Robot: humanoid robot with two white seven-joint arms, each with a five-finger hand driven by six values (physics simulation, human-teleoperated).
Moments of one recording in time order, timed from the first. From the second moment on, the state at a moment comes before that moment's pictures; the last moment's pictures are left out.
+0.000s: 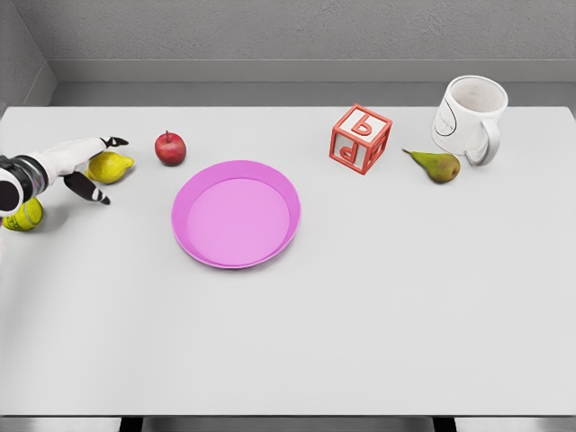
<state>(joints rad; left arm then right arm) -0.57 0.52 -0.27 -1.14 -0.65 -0.03 -0.61 0.01 0.00 -0.20 0.01 -0.09 -0.12 0.11</state>
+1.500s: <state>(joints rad) -0.62 0.51 -0.32 -1.09 -0.66 -0.02 -0.61 0.01 0.00 -0.20 0.01 -0.09 -0.12 0.11</state>
